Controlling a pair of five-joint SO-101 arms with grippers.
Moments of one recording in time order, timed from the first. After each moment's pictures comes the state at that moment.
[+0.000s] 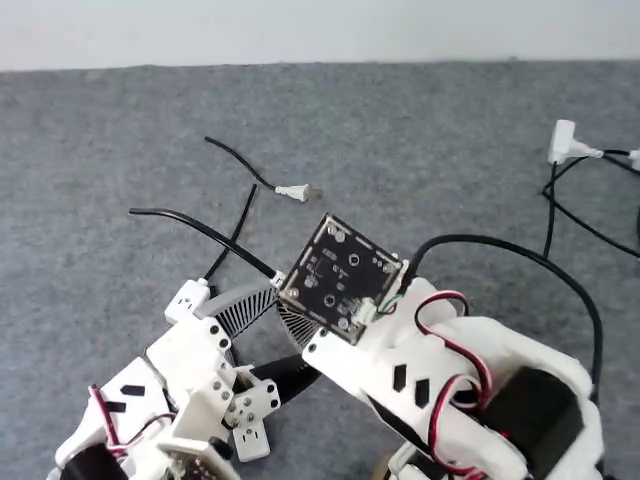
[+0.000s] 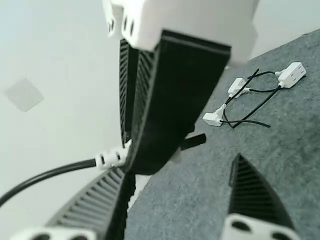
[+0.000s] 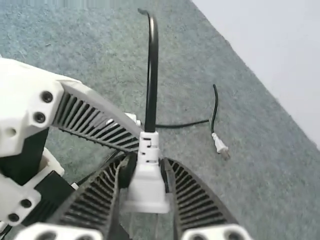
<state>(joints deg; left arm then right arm) 42.5 -103.3 61.2 54.1 -34.0 -46.8 -44.0 -1.7 93.4 16.1</state>
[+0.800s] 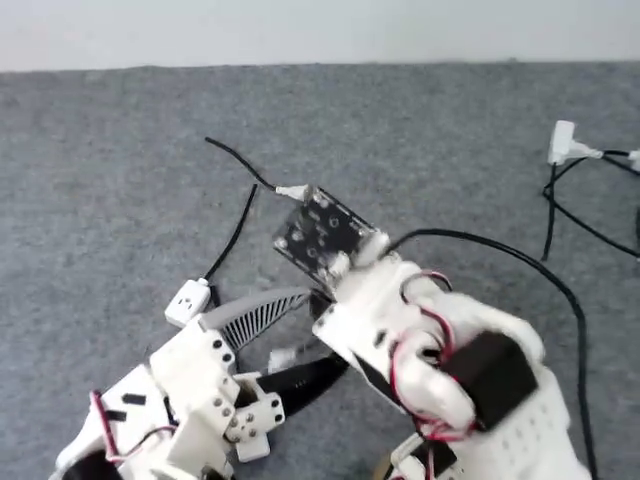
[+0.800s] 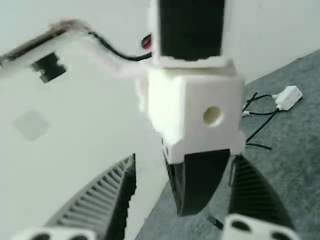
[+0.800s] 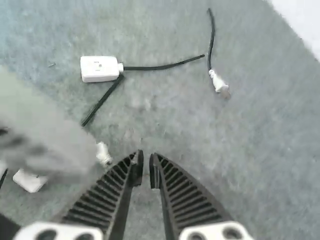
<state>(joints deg) 44.6 -103.5 62.1 51.3 -34.3 -40.7 -47.6 10.4 91.9 16.3</state>
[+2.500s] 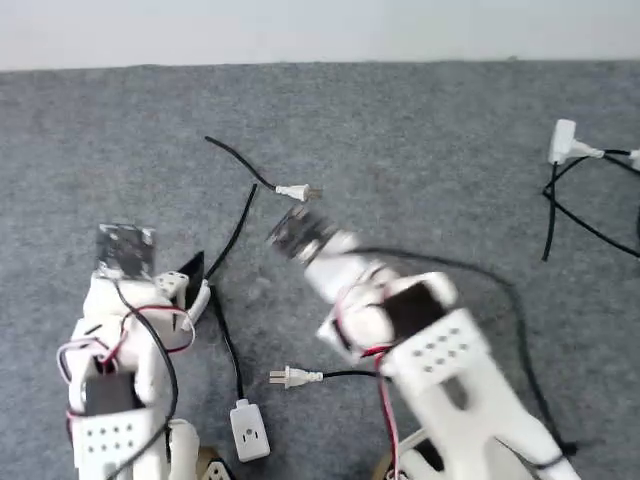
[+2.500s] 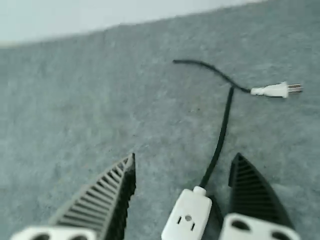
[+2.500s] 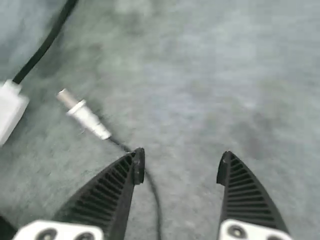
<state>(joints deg) -14.0 -72.1 73.6 47.3 -1.5 -38.0 -38.1 40.1 78.4 19.7</state>
